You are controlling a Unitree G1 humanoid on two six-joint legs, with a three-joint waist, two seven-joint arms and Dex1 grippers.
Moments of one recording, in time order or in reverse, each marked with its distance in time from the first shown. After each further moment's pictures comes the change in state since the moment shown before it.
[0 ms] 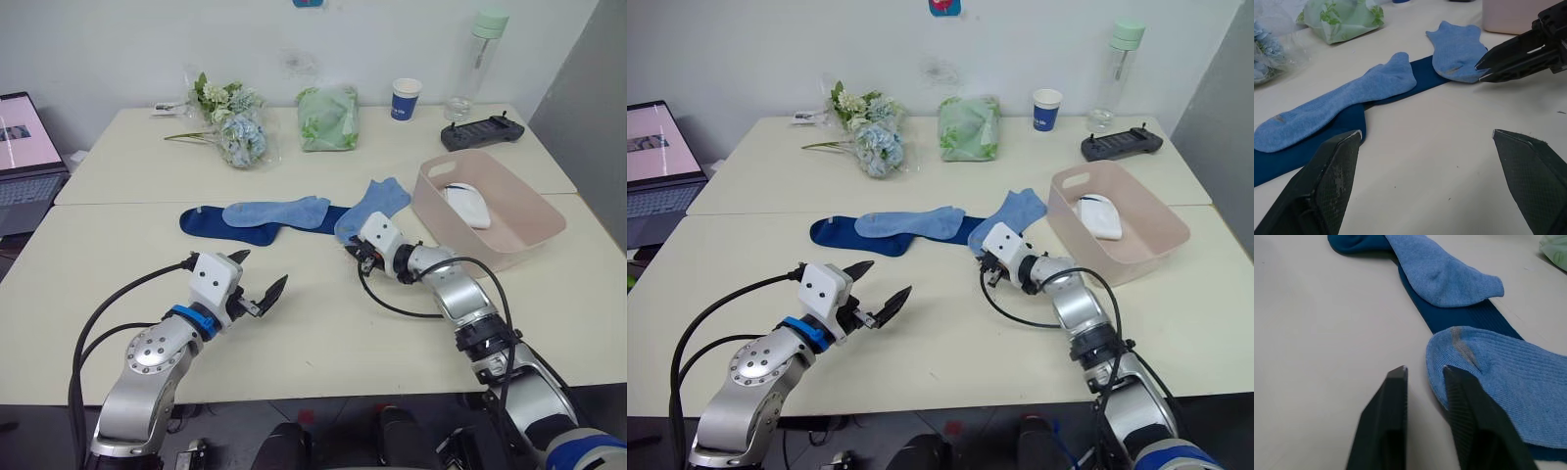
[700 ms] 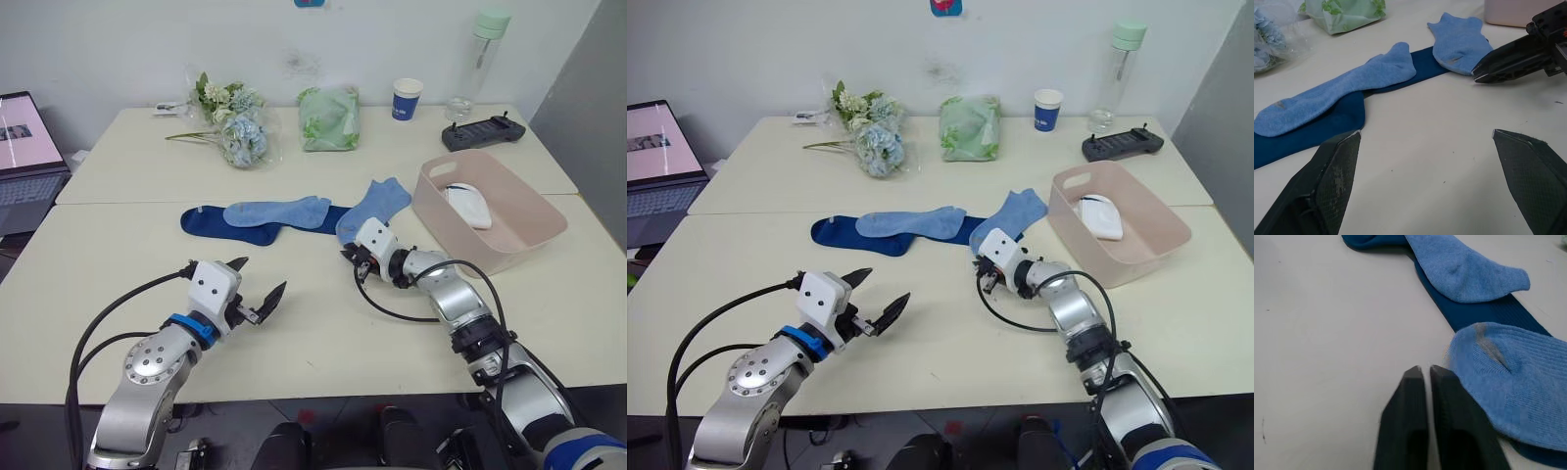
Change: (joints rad) left arm 0.038 -0.003 0.000 -0.029 -0.002 0.001 0.013; right arm -0.001 0.013 0.009 0.036 0.034 -0.013 0.001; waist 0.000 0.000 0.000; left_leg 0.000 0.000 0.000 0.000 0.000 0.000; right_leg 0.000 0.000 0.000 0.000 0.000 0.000
